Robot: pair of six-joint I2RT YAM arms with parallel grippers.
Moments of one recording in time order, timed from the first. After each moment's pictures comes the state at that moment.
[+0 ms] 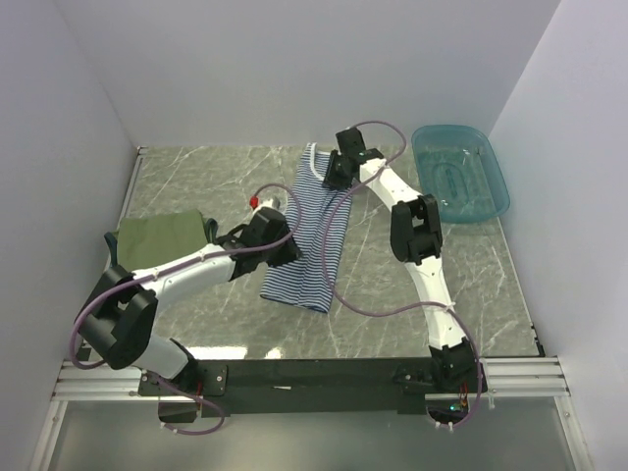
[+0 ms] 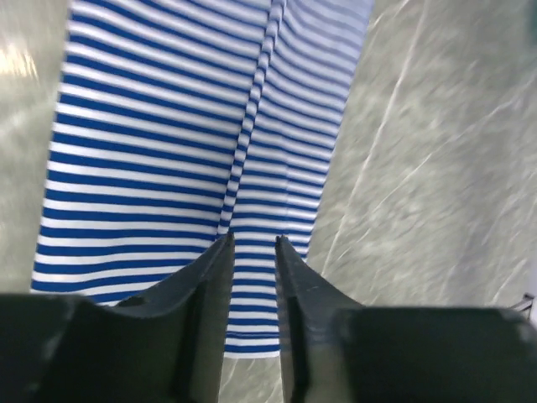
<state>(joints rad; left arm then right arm) -0.69 1.46 0.88 -0.18 -0.07 -0.89 0.37 2.59 2.32 -0.61 -0.10 0.59</state>
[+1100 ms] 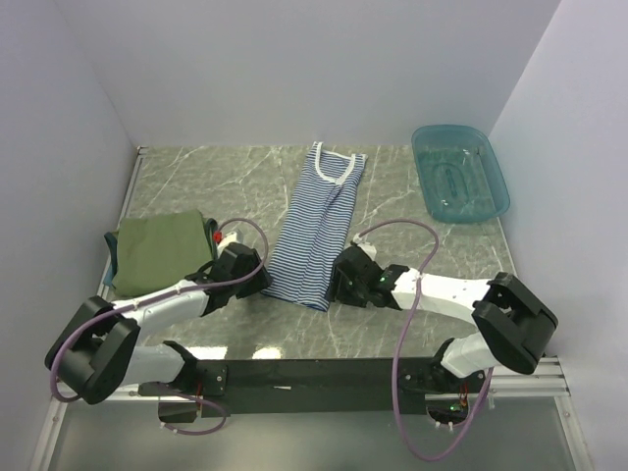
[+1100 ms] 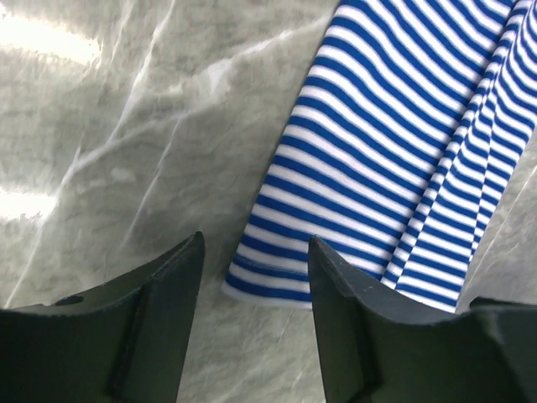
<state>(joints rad) -0.59 1.24 0.46 -0.05 -0.14 -0.89 0.85 1.41 0.68 -0.27 0.12 0.94</state>
